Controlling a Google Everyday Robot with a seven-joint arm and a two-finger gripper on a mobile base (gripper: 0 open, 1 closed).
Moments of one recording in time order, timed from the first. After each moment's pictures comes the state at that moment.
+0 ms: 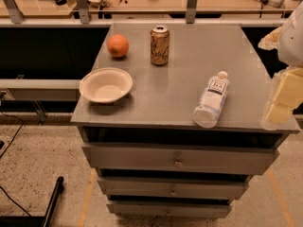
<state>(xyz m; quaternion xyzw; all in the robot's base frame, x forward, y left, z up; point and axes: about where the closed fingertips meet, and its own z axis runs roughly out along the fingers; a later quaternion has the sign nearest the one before) 0.438 -0.217 0.976 -0.60 0.78 -0.03 0.16</state>
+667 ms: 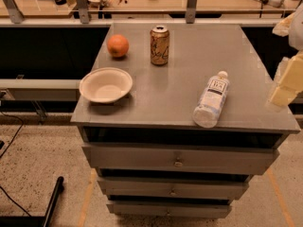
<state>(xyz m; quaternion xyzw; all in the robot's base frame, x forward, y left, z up) 0.467 -0.239 0.990 -0.57 0.80 -0.06 0.19</state>
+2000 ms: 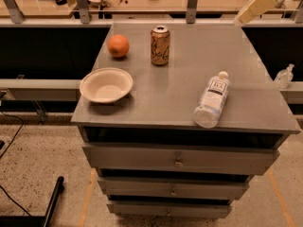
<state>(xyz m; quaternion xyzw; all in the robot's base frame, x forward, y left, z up) 0.710 -0.276 1.057 -0.46 0.76 -0.09 0.45</state>
